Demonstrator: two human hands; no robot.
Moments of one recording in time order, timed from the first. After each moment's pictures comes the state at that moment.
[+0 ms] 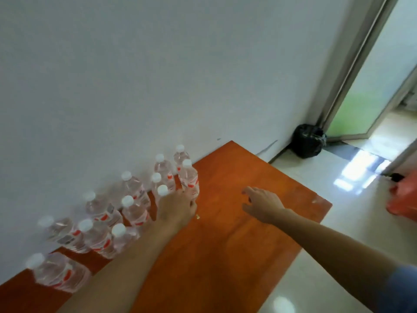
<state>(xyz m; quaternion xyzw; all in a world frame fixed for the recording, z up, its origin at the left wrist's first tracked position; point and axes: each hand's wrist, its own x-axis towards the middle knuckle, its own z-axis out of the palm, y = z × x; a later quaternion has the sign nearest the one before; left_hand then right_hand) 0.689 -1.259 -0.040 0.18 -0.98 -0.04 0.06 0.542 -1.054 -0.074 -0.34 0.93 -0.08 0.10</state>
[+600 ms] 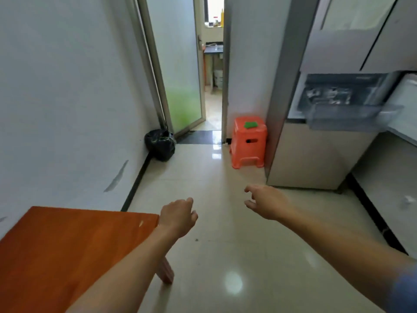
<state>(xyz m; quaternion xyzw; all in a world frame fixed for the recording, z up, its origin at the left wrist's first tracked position) 0.450 -0.745 -0.071 -0.21 -0.98 -0.03 -0.05 0.492 -0.483 -0.064 0.04 0.99 -0.11 0.05</state>
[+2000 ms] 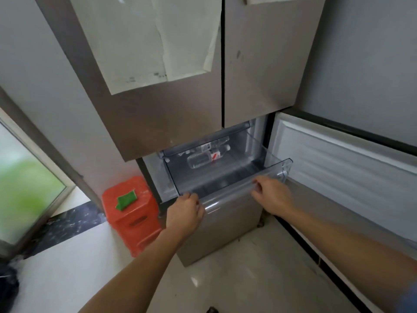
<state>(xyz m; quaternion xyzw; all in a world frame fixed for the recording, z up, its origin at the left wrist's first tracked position) 0.045 0.053 -0.068 -0.47 -0.87 -0.15 -0.03 0.218 0.245 -0.060 0.37 0.91 -0.17 -0.12</state>
